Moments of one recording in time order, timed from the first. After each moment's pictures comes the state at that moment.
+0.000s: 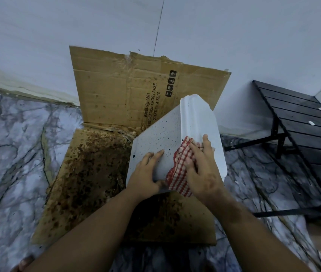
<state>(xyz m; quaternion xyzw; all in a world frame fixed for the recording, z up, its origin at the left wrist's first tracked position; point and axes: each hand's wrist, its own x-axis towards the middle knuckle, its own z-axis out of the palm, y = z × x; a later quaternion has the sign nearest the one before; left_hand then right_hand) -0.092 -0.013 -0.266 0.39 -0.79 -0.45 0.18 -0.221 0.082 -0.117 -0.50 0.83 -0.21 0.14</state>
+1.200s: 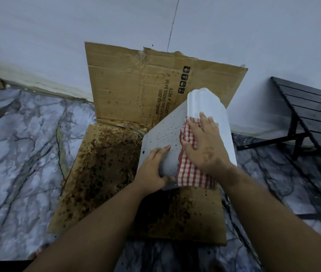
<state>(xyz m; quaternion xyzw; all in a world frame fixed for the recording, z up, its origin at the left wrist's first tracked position) -0.080 -0.028 -0.279 0.35 -0.79 -0.45 0.23 -0.233 0.017 -0.111 -0.60 0.80 -0.04 0.05</state>
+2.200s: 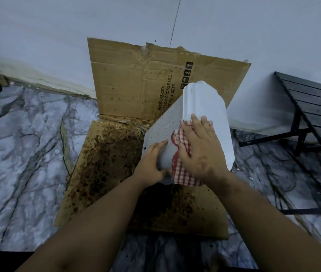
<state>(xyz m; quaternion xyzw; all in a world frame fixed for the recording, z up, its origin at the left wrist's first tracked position) -0.069 -0.037 -0.284 0.34 -0.76 -0.49 0.25 -0.209 0.038 -0.126 -0.66 0.75 -0.06 -0.03</state>
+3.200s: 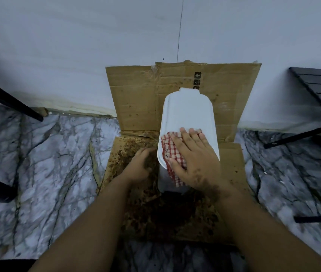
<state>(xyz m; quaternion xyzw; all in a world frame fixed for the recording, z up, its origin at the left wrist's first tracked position) 0.012 -0.088 -0.262 0.44 -0.78 -0.42 0.14 -0.178 0.033 -0.143 -0.72 0.69 -0.08 -0.03</state>
